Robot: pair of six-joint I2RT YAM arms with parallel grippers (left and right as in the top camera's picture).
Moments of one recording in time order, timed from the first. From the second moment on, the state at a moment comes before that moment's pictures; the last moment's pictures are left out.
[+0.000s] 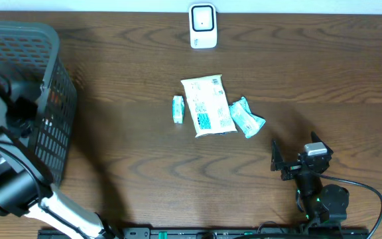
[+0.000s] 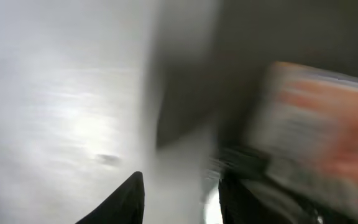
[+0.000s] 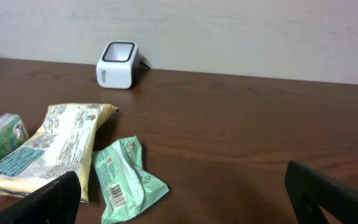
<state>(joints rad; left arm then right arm) 0.66 1.99 1.47 -0.91 0.05 -0.39 0.04 0.06 0.01 -0.06 -0.14 -0.04</state>
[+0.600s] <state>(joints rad) 0.62 1.88 1.45 -0.78 0.05 -0.30 0.04 0.06 0.01 -0.06 -0.14 -0.04</state>
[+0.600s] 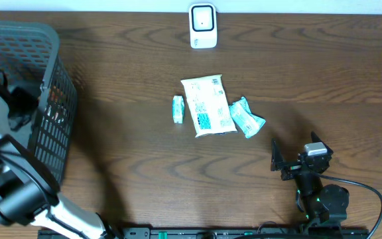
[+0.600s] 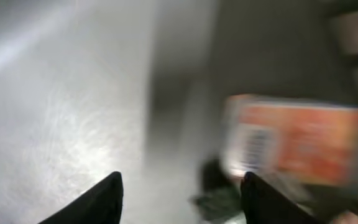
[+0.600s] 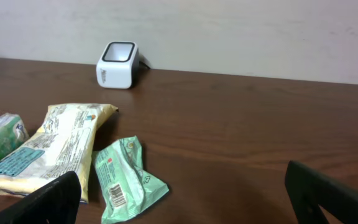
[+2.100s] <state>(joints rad) 0.52 2.01 1.44 -0.62 0.11 0.12 0.04 0.06 0.01 -0.06 -0.14 -0.04</state>
